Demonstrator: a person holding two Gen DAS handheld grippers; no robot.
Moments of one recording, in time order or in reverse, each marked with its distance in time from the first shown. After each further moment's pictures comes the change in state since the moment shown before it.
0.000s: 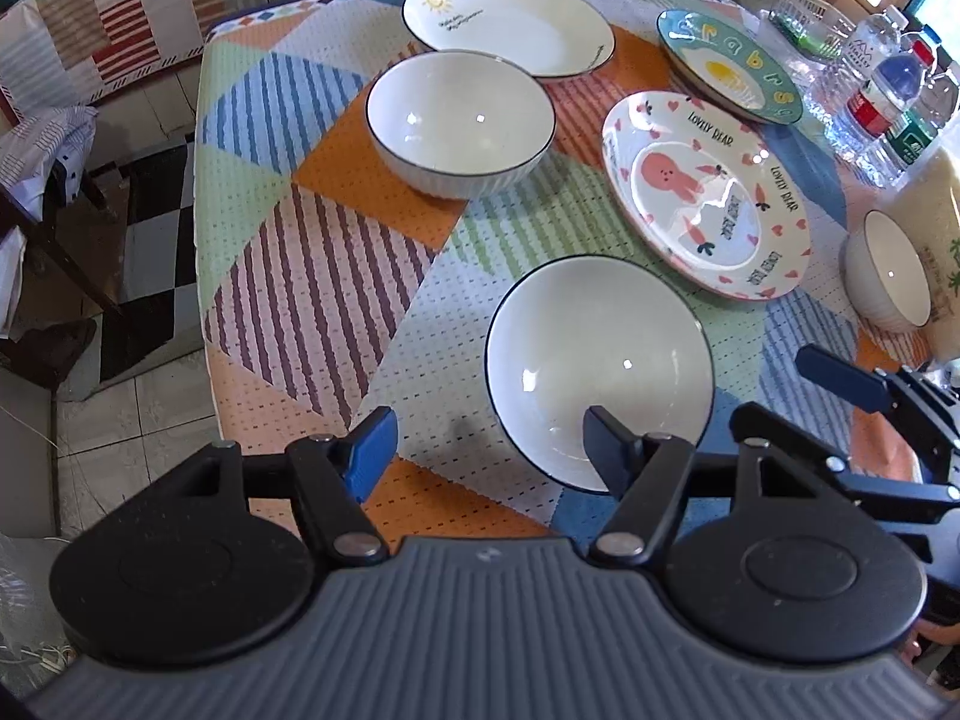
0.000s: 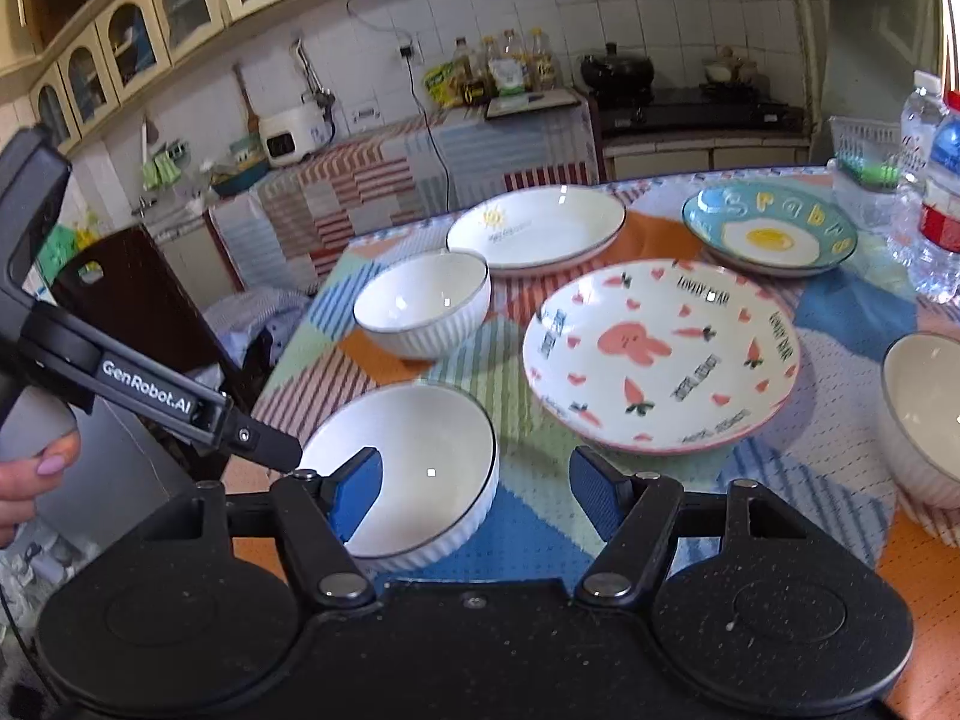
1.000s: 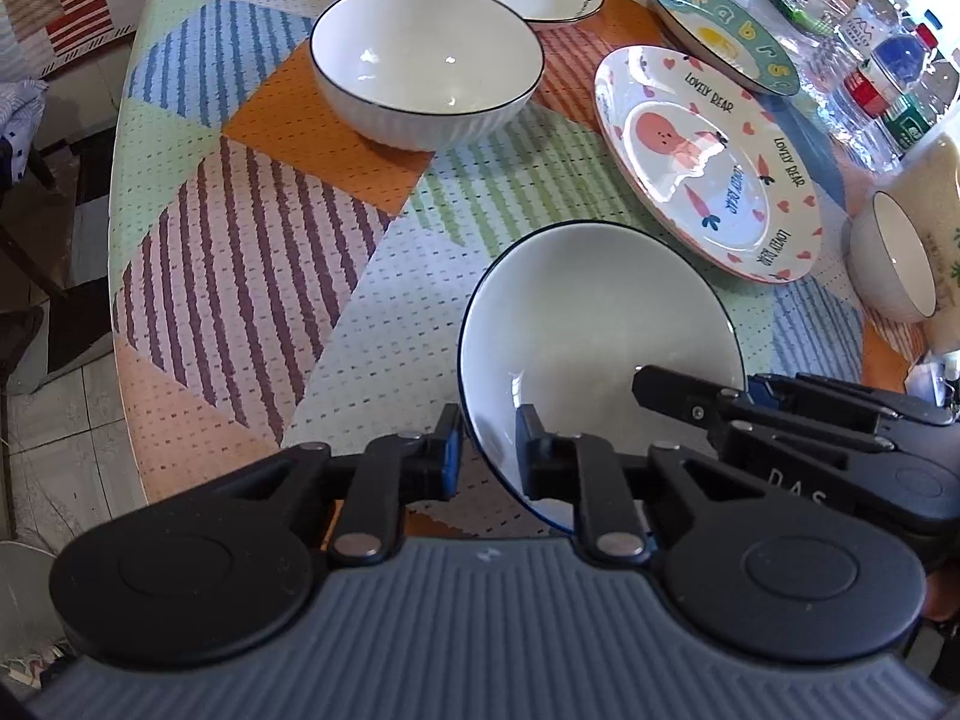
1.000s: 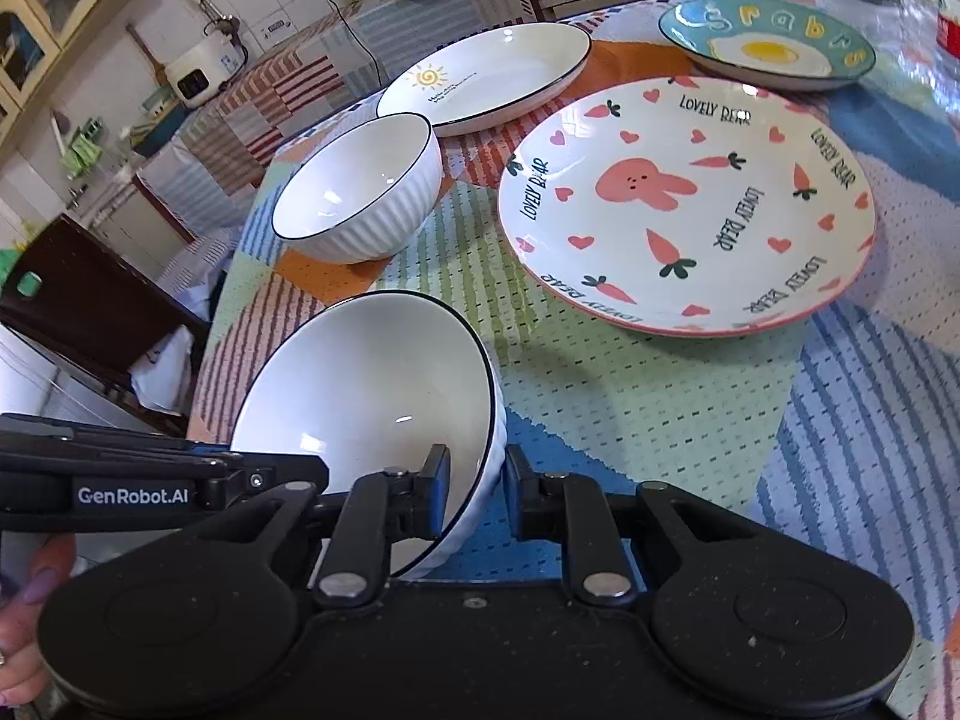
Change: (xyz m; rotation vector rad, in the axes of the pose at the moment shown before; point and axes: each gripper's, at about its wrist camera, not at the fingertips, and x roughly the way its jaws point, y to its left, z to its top) left arm 0.055 0.005 0.000 -0.013 0.037 -0.091; right arm 0.079 -0.003 0.001 0.207 0.250 -0.040
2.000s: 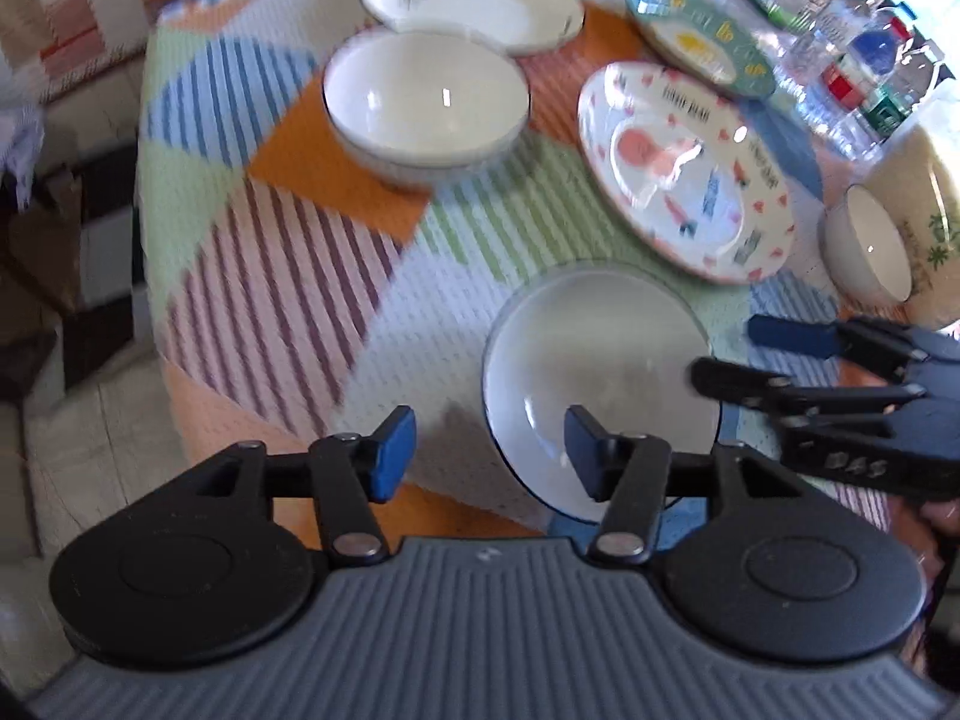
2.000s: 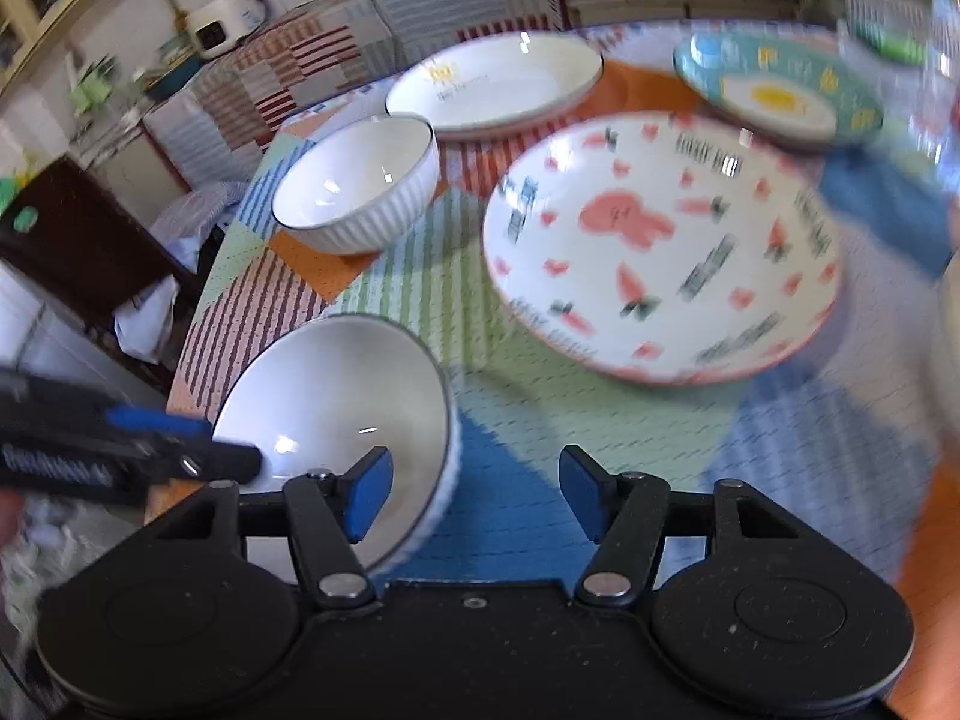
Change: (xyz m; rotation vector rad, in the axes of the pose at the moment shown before) left arm -0.052 0.002 0.019 0.078 -0.009 0.004; right arm -0.035 -0.008 0.020 -0.161 0.028 -0.030
